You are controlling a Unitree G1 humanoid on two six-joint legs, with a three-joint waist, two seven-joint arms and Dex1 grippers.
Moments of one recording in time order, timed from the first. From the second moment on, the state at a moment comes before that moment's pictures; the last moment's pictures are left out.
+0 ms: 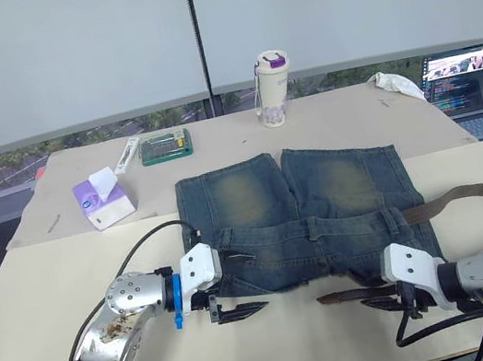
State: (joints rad) left arm -0.23 0.65 -0.19 -0.29 -0.35 0.25 -1.12; right arm 0.15 -0.92 -0.01 -0.48 0.17 0.40 0.99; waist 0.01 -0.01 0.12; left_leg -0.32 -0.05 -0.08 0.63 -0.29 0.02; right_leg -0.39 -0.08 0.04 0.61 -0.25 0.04
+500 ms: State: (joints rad) left arm -0.24 0.53 -0.21 -0.25 -0.44 0.33 -1.10; right arm 0.22 -0.91 -0.23 -0.50 0.45 0.40 1.09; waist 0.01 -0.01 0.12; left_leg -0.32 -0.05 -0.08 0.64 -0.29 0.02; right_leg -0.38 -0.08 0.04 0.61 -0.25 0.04
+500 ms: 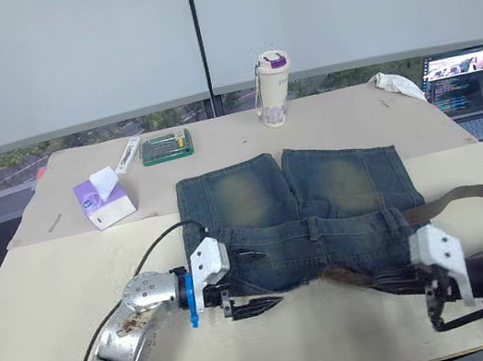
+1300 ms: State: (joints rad) left arm -0.38 0.25 -0.24 -0.14 -0.64 0.54 -1.10; right arm 0.07 -0.87 -0.21 -0.62 0.74 0.58 0.98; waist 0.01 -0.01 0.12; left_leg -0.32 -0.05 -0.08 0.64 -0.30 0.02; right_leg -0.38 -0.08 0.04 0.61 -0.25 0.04
